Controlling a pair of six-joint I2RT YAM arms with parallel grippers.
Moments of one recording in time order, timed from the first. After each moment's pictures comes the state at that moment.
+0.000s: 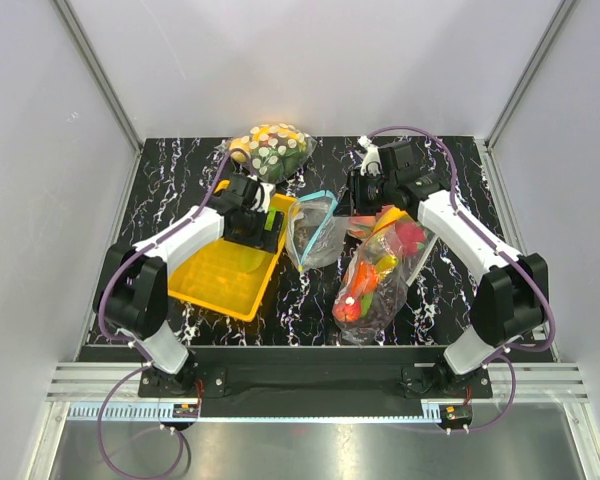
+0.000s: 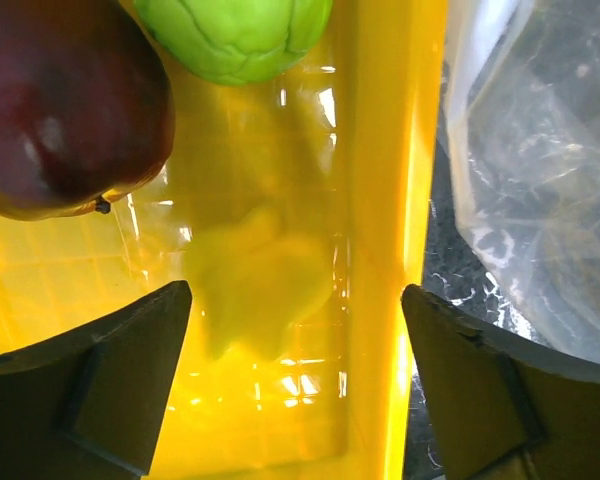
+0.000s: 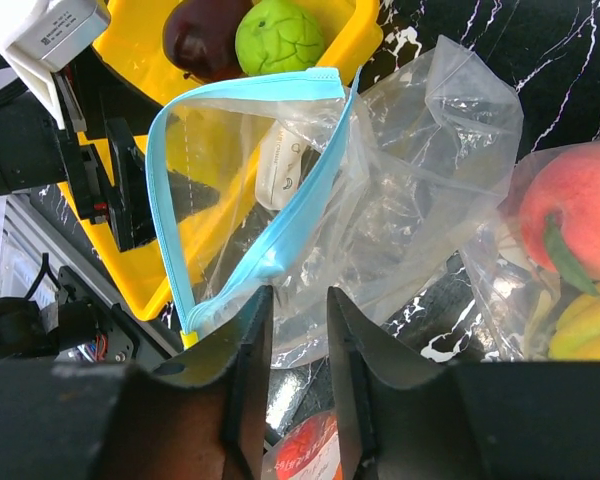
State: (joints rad) left arm -0.42 1.65 1.18 -0.60 0.12 -0.13; right arm 0.39 1.61 1.38 -0.52 -0.46 0.33
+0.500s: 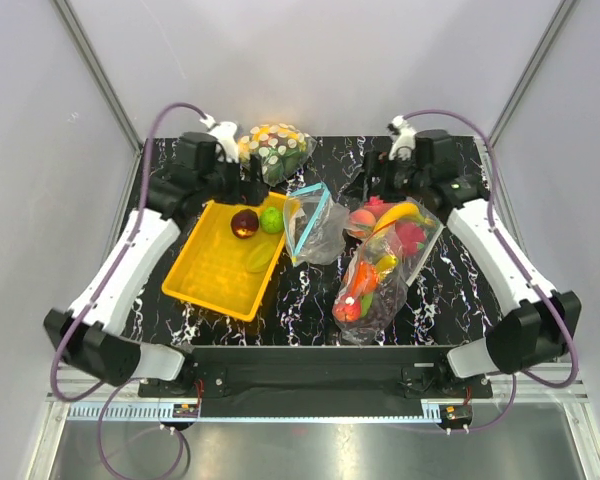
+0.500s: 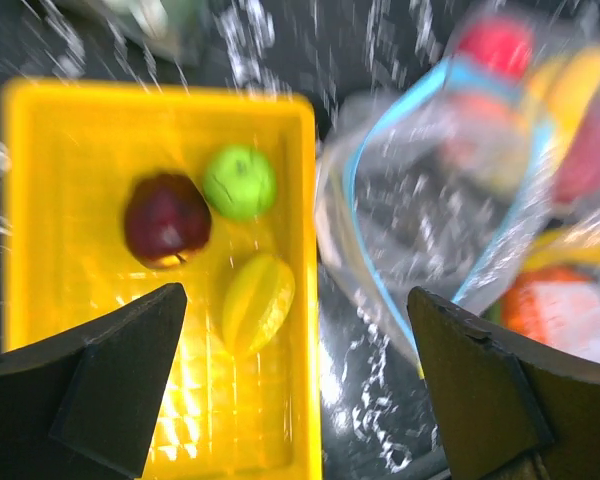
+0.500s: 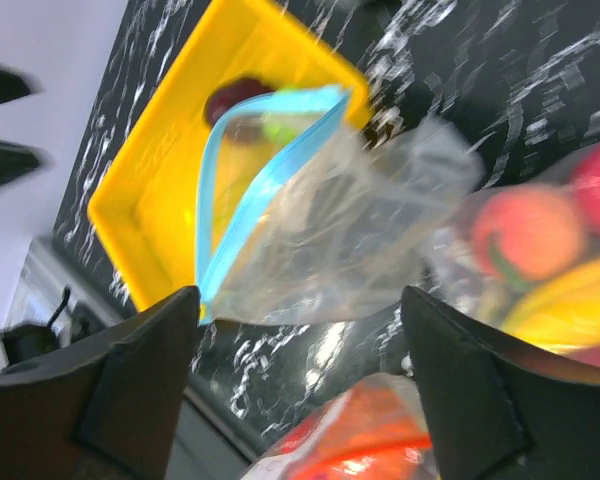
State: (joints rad) left arm -0.39 1.39 1.43 -0.71 0.12 -0.21; right arm 0.33 1.45 1.39 -0.52 -0.45 0.32
